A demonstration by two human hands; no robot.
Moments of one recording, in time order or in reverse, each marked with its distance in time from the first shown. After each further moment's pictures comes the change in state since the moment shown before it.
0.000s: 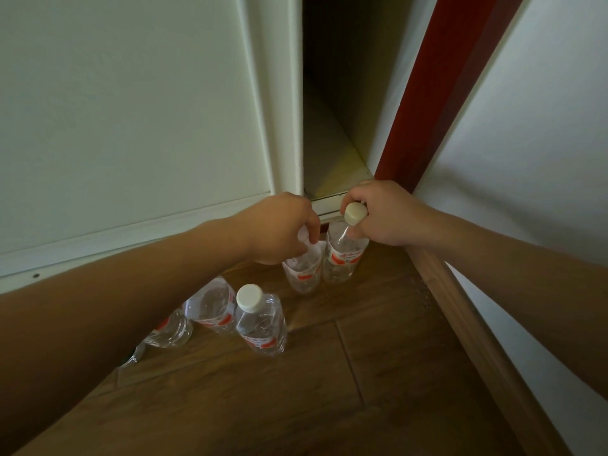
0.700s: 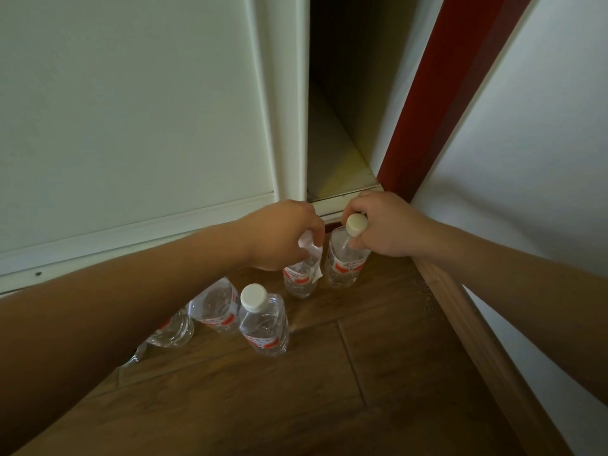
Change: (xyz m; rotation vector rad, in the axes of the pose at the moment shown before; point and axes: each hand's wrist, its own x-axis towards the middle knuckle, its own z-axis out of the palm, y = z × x) left_hand -0.004 -0.005 0.008 -0.019 0.003 0.033; right_hand -0.004 -0.001 0.012 -0.008 -0.016 0.012
